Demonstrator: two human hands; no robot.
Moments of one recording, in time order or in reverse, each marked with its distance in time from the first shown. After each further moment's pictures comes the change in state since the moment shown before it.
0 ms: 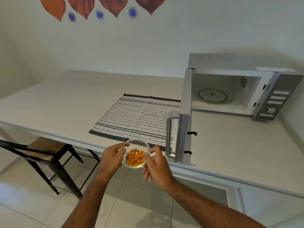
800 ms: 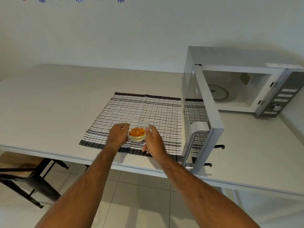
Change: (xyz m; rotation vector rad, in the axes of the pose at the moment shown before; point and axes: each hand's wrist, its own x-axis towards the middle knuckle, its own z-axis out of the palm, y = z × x) left_hand 0.185 0.006 0.017 0.094 -0.092 -0.086; right_hand 0.165 -0.017 0.037 -0.089 0.261 0.148
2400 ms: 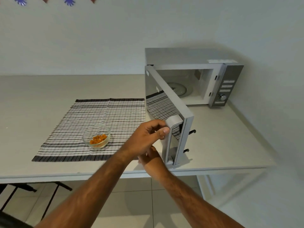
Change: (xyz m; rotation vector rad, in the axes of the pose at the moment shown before) left_hand -0.130 0.153 0.120 -0.390 -0.704 0.671; right_hand -0.097 0.048 -0.130 -0.053 0.040 -0.003
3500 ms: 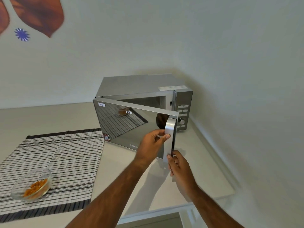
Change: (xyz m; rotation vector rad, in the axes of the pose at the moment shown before) left_hand 0.193 -0.014 0.182 0.136 0.180 -0.142; right_hand 0.032 0.075 -0.289 0.098 0.373 -0.046
